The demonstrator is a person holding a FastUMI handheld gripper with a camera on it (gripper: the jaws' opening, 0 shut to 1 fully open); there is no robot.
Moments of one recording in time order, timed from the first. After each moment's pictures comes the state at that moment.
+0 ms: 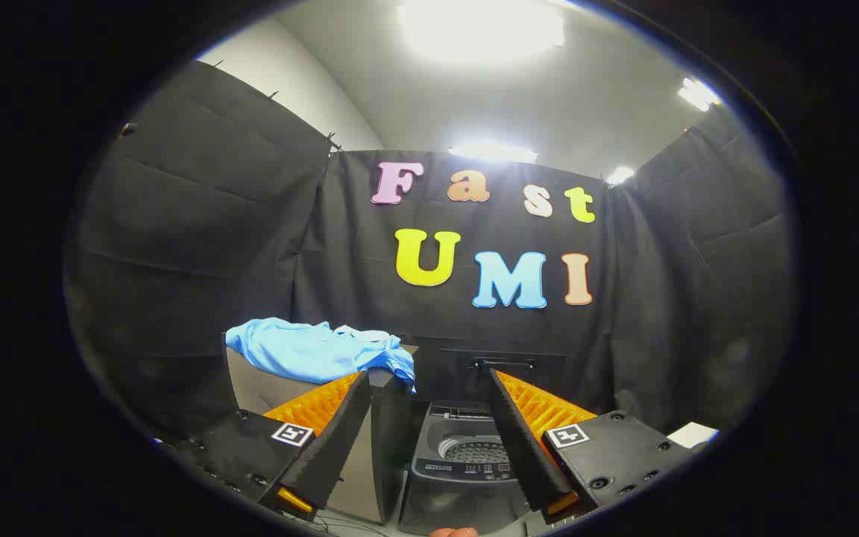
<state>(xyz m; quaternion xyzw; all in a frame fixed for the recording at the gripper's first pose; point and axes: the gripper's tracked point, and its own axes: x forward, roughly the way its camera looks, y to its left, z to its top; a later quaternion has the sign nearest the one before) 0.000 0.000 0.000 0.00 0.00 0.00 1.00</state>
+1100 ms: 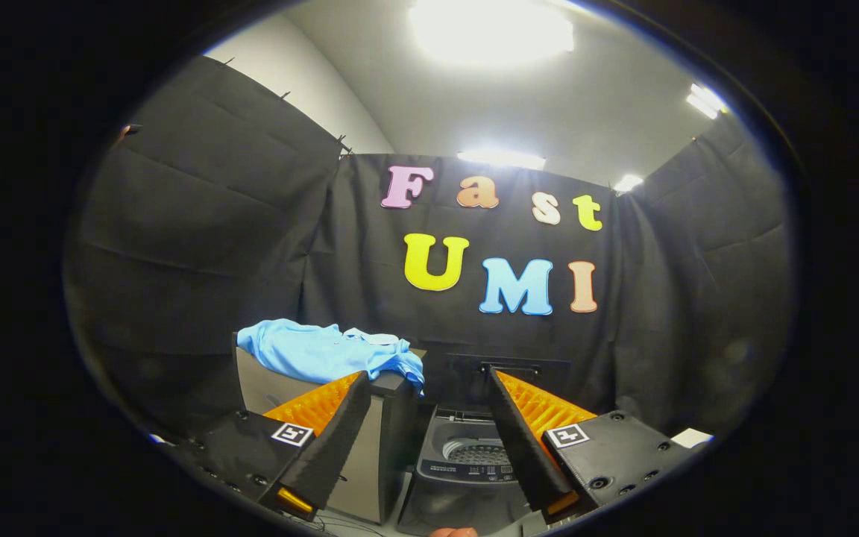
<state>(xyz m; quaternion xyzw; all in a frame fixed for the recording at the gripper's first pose) -0.010 0.013 0.007 -0.01 -0.01 0.01 1.00</state>
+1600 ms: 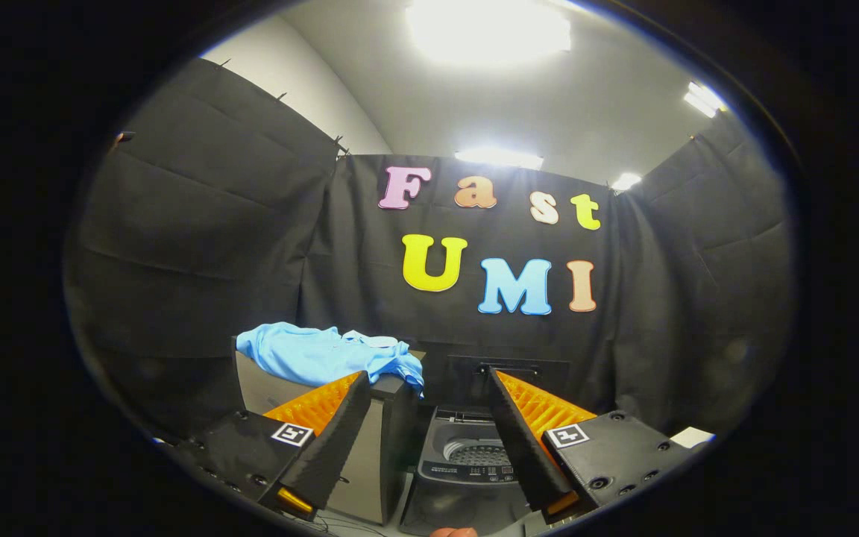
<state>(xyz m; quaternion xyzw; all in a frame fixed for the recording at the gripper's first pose) -0.006 0.013 0.011 -0.01 -0.01 0.01 1.00</state>
